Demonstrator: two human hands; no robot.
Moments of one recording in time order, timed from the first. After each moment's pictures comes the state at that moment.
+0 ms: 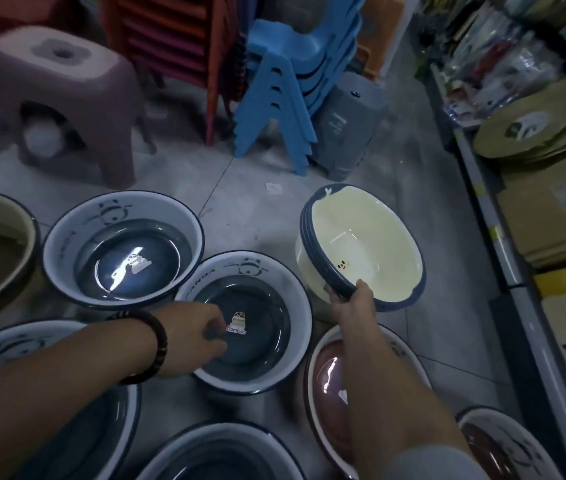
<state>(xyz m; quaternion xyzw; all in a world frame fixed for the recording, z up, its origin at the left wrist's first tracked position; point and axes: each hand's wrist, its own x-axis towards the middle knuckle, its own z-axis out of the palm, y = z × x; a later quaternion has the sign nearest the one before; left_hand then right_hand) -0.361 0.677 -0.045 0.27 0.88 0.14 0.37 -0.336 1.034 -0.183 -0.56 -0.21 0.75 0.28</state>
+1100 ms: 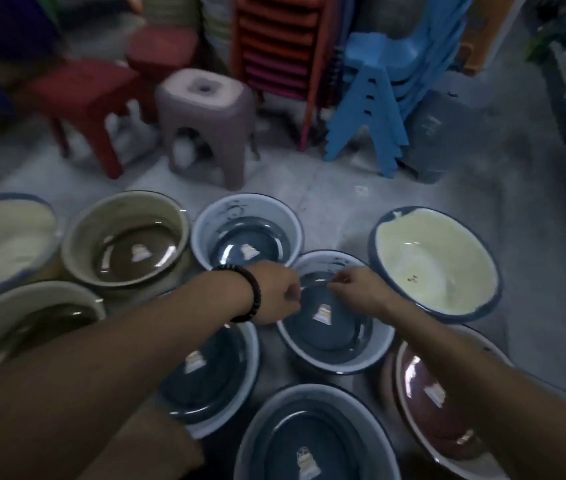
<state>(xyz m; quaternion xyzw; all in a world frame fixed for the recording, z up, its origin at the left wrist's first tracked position) -0.353 0.601 0.042 0.30 0.90 0.09 0.32 -0.336 0.831 -0.054 -0.13 -0.92 0.30 -0.20</state>
